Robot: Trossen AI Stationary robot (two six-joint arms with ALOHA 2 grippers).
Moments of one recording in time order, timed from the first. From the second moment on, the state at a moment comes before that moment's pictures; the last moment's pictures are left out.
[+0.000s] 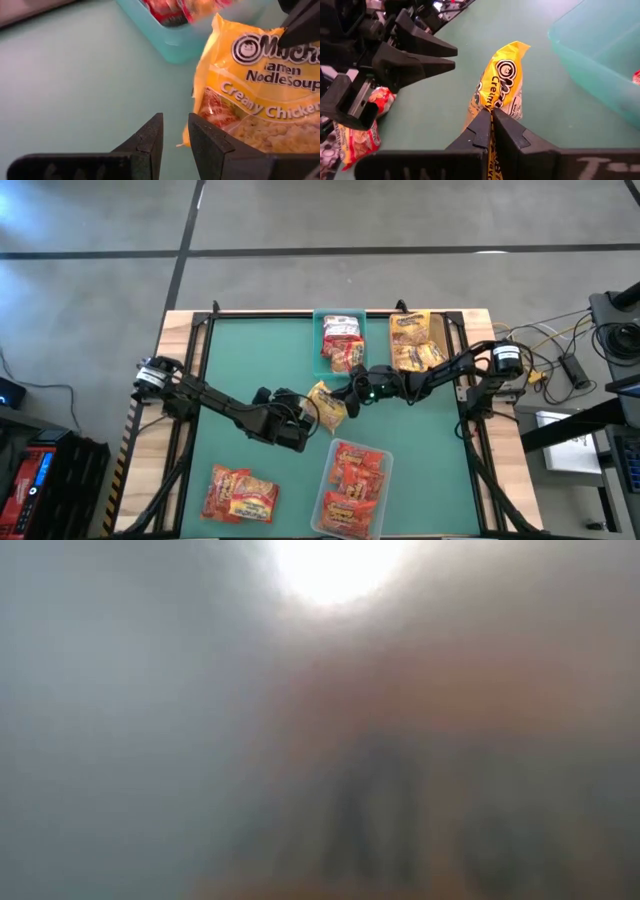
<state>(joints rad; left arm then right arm) -0.32 1.78 1.07 -0.62 -0.88 -1.24 -0.11 1.73 0.62 0.77 -0.07 0.61</state>
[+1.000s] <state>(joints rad) -0.36 1.86 1.11 -0.30 -0.55 -0.99 -0.10 1.74 0.62 0.71 -0.14 0.62</state>
